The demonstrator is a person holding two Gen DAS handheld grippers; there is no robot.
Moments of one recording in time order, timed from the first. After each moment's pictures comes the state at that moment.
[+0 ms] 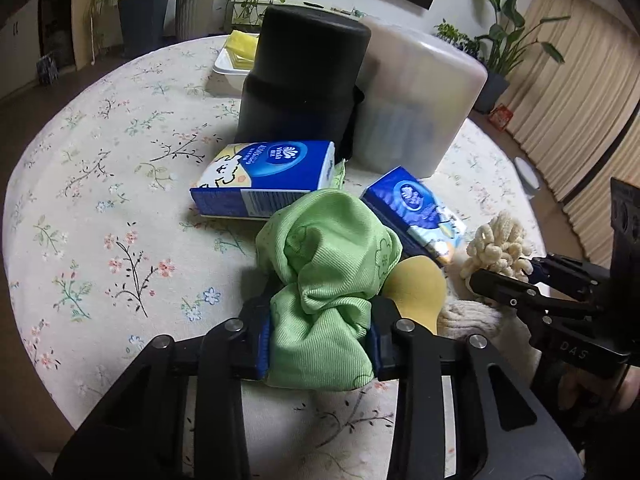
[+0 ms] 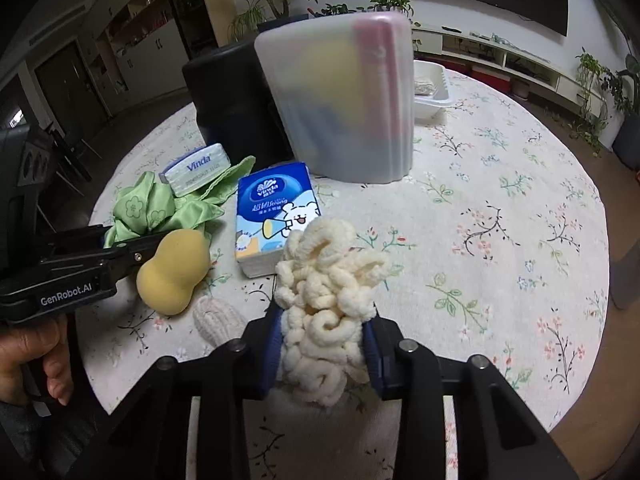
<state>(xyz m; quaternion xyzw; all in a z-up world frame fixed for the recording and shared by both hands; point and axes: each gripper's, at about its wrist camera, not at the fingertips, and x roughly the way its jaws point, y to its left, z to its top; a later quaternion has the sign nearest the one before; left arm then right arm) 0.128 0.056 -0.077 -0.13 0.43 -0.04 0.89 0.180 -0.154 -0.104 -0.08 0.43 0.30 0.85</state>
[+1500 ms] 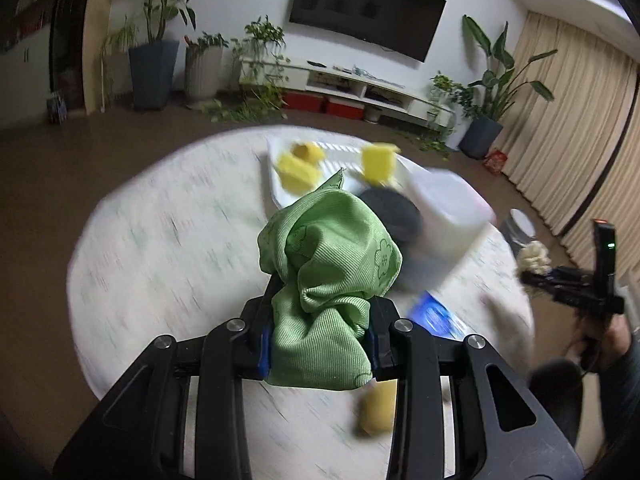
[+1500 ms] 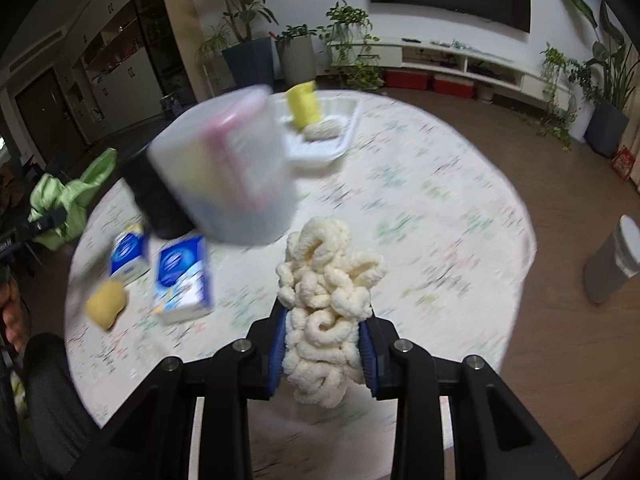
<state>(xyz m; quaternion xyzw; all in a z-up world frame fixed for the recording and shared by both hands) 0.156 0.155 0.016 -0.11 0.34 -0.03 0.93 0.247 -0.237 -0.049 -0.06 0.41 0.25 0.87</state>
